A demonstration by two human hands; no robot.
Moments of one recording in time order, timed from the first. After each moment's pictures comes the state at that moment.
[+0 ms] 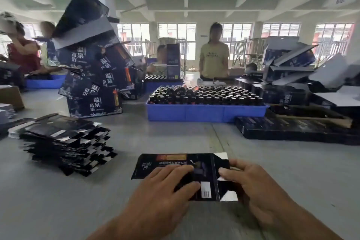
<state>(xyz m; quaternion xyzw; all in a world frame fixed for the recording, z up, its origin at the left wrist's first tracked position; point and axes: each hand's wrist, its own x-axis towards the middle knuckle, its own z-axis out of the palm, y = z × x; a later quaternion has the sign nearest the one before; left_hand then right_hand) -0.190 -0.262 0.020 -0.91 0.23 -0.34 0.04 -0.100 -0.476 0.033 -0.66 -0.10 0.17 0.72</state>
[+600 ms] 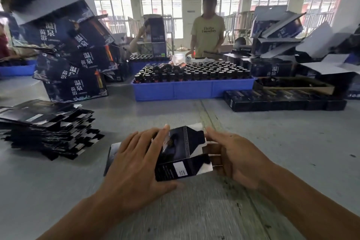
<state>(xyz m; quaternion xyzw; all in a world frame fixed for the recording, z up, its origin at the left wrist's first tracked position) -0.195 -0.255 0.020 -0.95 0.10 -0.29 0.02 -0.108 -0.475 0.035 -0.64 -0.13 0.22 0.72</state>
